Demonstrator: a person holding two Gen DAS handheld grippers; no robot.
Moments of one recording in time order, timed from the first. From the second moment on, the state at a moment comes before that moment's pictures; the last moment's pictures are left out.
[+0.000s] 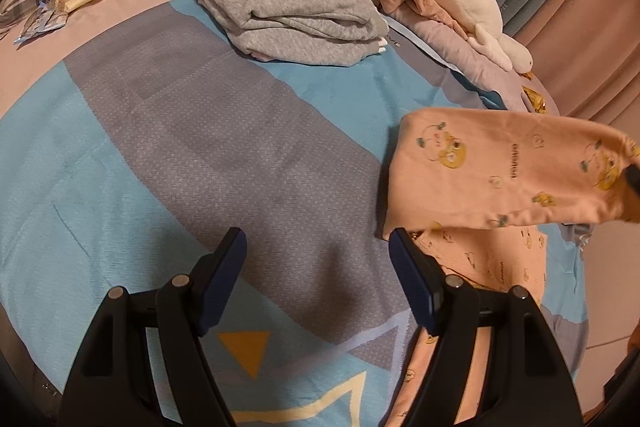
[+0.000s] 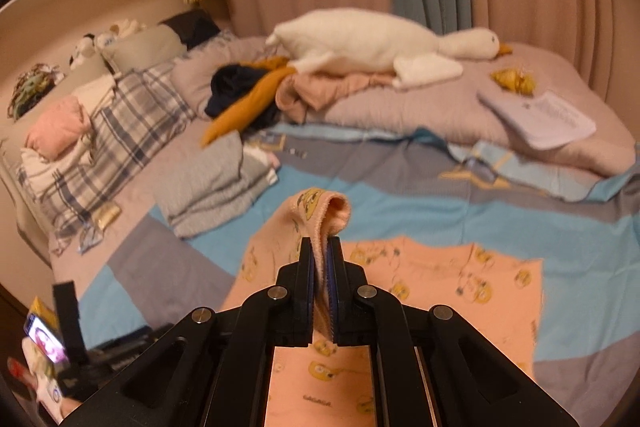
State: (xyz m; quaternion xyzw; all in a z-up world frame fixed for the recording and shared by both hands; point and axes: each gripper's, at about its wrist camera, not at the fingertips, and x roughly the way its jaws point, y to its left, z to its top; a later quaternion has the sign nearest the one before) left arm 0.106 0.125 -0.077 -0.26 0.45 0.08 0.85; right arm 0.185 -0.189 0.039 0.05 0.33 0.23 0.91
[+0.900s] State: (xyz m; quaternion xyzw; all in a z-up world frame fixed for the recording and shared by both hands) left arm 0.138 0.054 -0.072 -0.21 0.47 0.01 0.86; right arm 0.192 -0.273 0.046 0.07 0.33 0.13 0.93
